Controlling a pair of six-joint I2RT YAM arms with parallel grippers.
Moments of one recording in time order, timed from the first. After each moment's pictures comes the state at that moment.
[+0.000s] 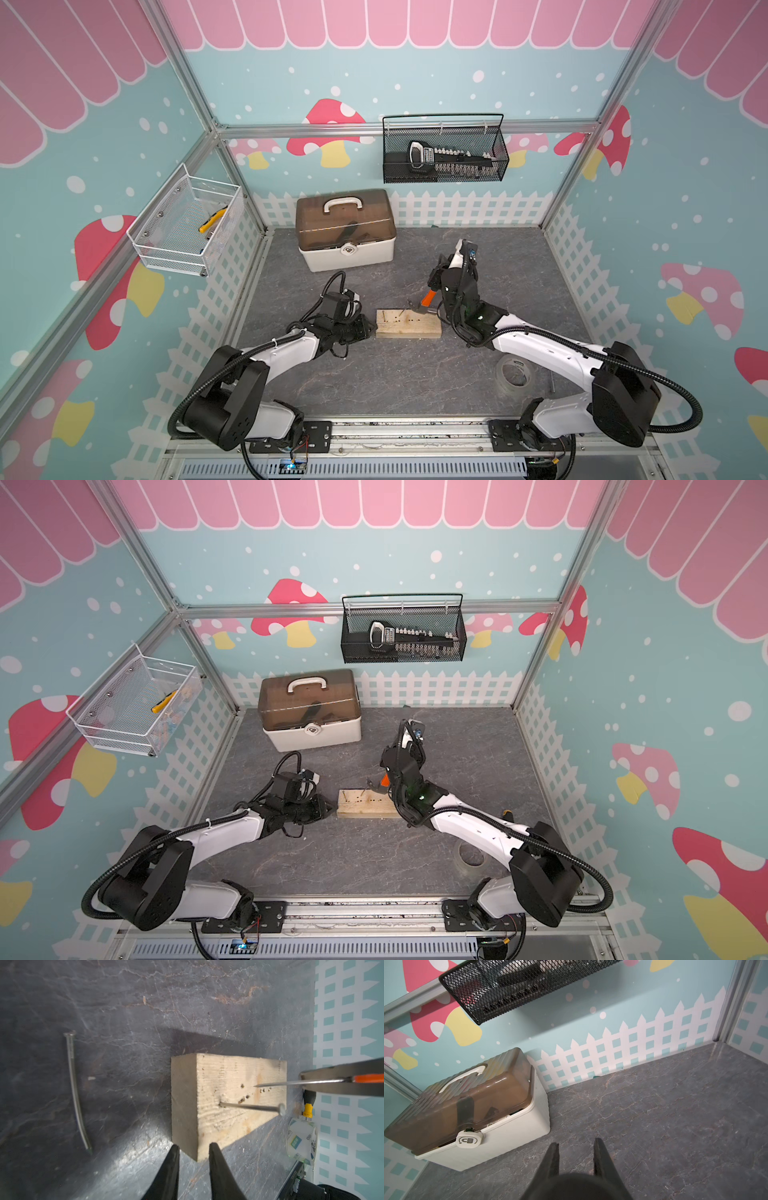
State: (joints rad) left arm -0.40 1.36 0.56 -0.03 0.41 -0.65; right arm 0.78 1.40 1.00 0.17 0.73 0.48
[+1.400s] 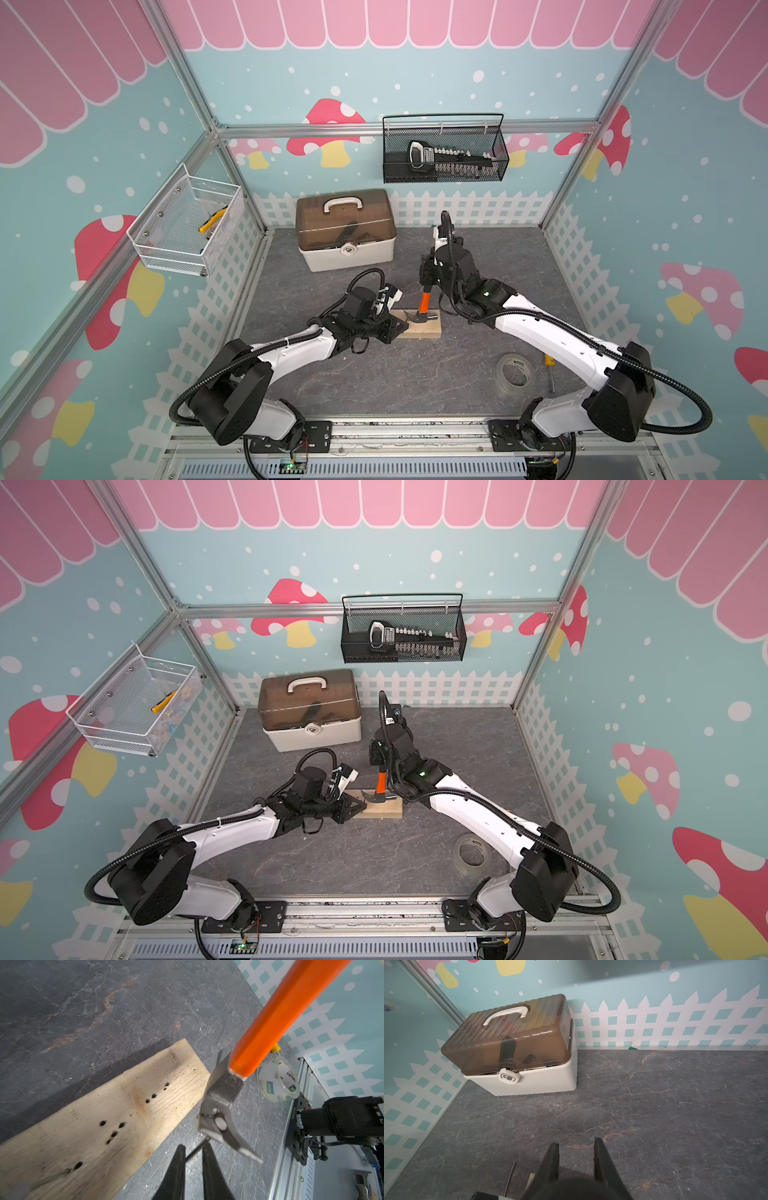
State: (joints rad) left arm -0.63 1.44 0.69 0.09 0.49 -0.28; right arm 0.76 1.43 1.24 -0.26 0.39 0.41
